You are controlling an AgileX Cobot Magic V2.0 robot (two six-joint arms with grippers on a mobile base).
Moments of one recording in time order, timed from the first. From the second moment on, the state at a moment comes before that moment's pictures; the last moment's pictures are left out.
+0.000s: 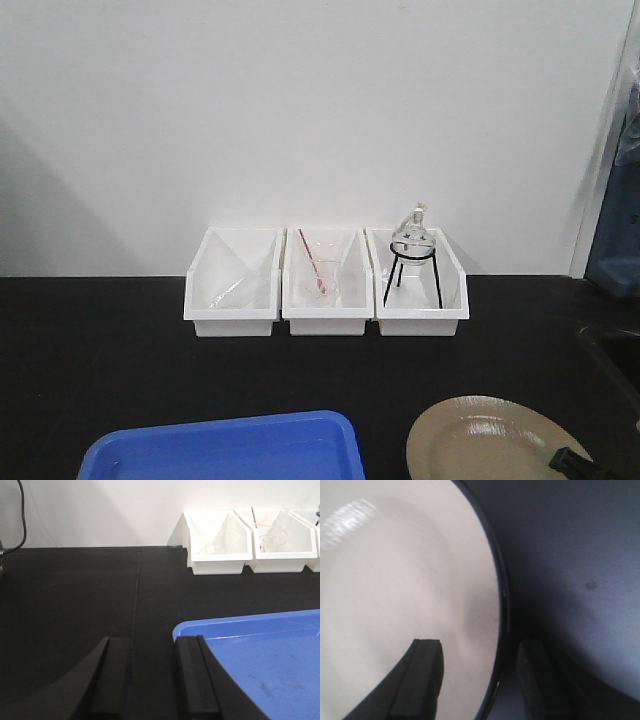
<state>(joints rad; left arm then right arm) 0.02 0.32 -0.36 -0.05 0.37 0.09 -0.02 1.51 -0.64 0.22 0.23 0.52</state>
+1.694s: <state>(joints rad) 0.02 0.32 -0.36 -0.05 0.37 0.09 -0.02 1.43 -0.66 0.28 0.05 0.52</state>
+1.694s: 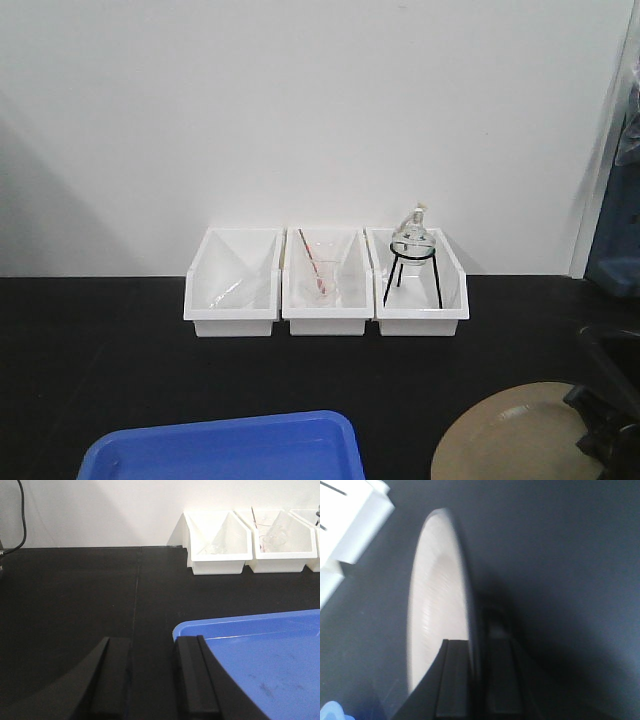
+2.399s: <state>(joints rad) 0.02 0.32 -0.36 -0.05 0.37 0.09 0.44 1.46 -0.85 0.34 -0.12 0.61</state>
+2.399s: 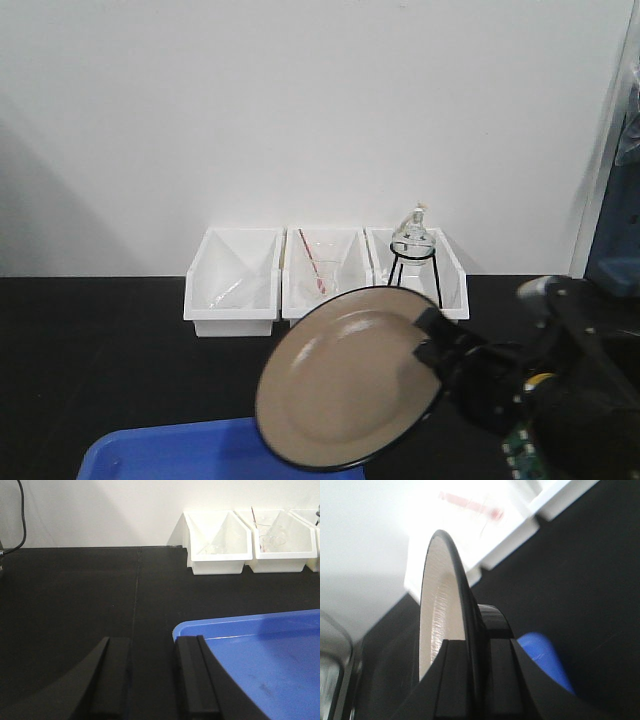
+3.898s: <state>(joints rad) 0.02 0.32 -0.36 -0.05 0.37 0.09 0.67 1.84 -0.93 0.25 -0.06 0.36</state>
